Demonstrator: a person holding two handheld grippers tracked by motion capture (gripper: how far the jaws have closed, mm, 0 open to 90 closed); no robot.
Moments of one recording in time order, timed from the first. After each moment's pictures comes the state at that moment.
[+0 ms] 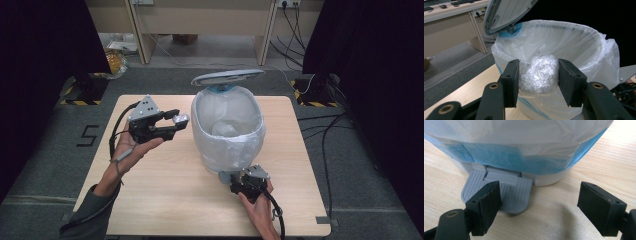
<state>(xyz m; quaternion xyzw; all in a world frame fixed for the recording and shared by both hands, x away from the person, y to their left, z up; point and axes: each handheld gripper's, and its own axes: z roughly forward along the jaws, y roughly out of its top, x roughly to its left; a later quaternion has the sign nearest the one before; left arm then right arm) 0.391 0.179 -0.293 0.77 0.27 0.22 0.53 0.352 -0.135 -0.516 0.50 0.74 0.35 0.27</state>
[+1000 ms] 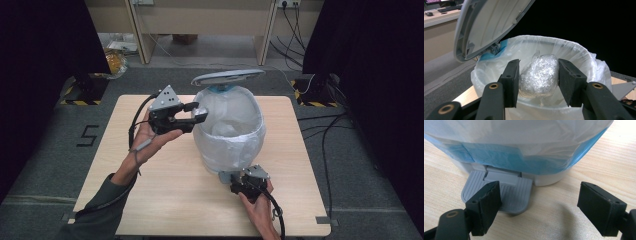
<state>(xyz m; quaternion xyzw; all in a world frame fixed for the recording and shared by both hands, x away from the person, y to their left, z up) 0.408 0.135 -0.277 0.78 0.24 0.20 0.55 0.353 -0.136 -0.516 0.50 0.74 0.35 0.27</state>
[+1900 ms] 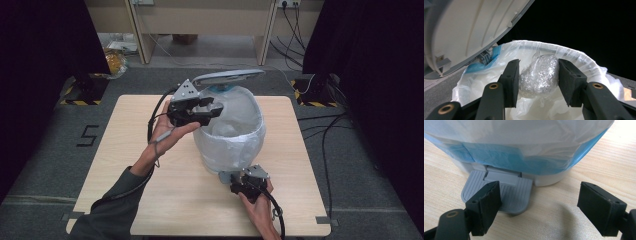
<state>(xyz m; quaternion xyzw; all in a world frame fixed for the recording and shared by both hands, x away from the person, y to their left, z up) 0.434 0.099 -0.281 0.78 0.25 0.19 0.54 0.353 -0.136 -0.516 0.50 0.74 0.35 0.27</state>
